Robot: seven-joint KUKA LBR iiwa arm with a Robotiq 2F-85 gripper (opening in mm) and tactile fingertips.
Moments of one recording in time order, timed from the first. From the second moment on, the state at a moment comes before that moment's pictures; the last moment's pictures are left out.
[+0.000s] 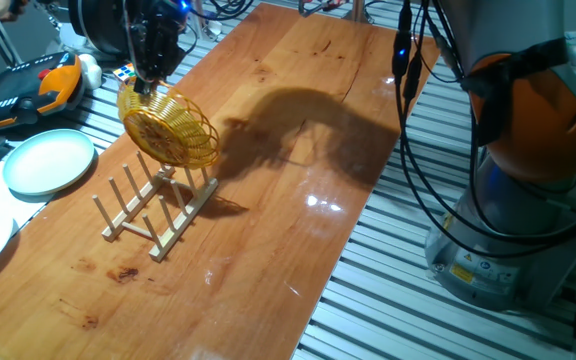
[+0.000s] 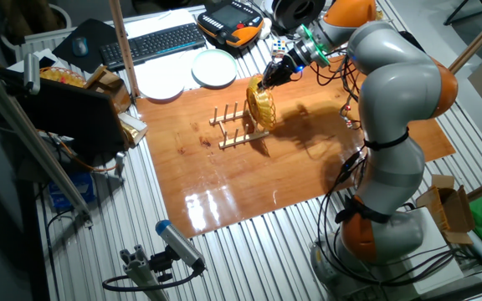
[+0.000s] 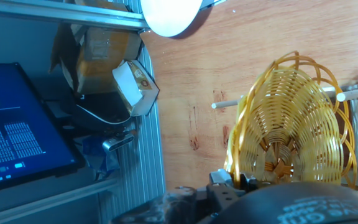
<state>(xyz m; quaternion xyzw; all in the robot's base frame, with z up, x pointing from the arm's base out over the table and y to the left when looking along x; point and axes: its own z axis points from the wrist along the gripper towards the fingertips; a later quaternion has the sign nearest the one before) 0.606 0.107 0.276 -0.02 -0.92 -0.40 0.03</state>
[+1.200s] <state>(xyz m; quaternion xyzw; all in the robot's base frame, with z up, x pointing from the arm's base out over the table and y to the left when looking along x) 0.604 0.103 0.274 -0.03 -0.92 -0.40 0.02</state>
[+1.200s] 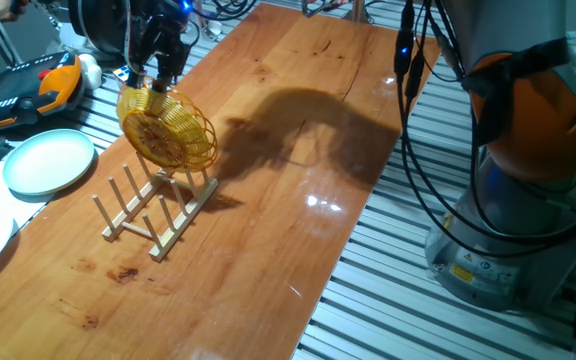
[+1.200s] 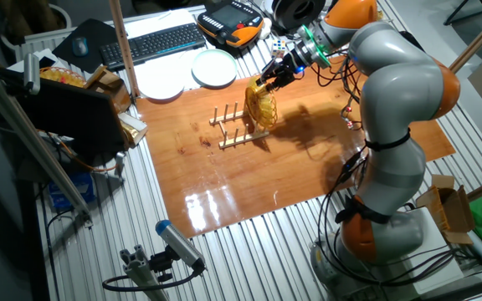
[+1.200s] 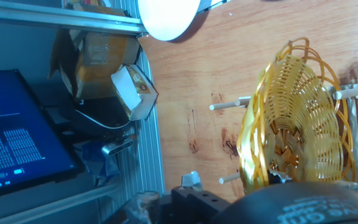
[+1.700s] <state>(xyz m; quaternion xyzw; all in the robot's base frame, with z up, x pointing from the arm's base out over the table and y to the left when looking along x) 0.601 0.096 0.273 -0.02 -0.93 -0.38 0.01</state>
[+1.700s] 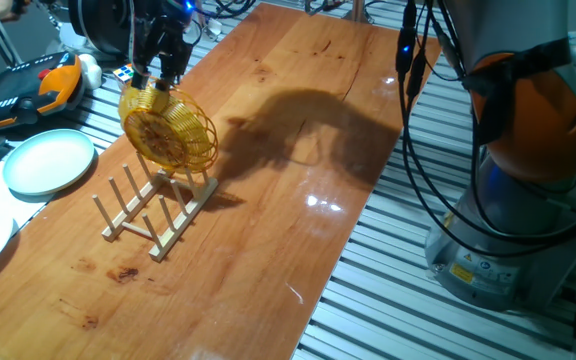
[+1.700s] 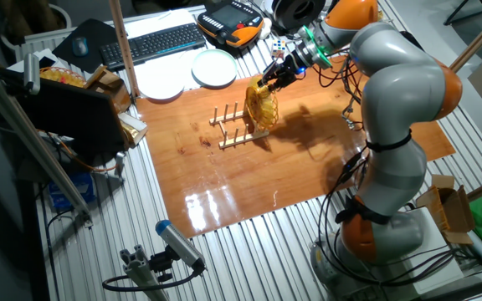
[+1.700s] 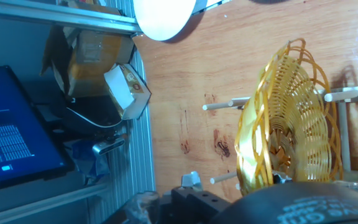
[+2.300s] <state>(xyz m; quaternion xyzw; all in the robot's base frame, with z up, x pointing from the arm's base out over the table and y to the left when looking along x) 0.594 0.084 0.269 -0.02 -0.93 -0.36 0.00</state>
